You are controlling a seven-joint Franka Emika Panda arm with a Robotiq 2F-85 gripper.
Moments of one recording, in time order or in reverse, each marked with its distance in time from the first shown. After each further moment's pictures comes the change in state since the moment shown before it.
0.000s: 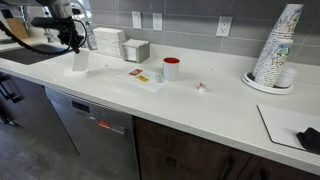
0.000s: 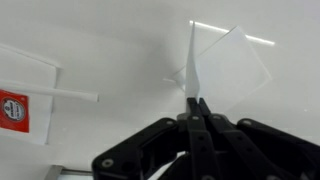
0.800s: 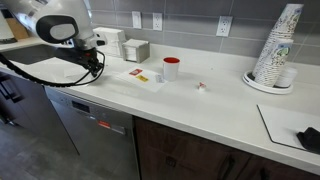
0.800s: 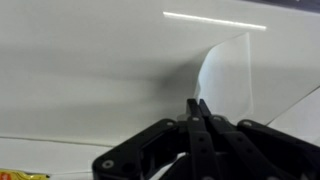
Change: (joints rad) arm -0.211 -0.065 -0.016 -0.383 0.390 0.328 -0.461
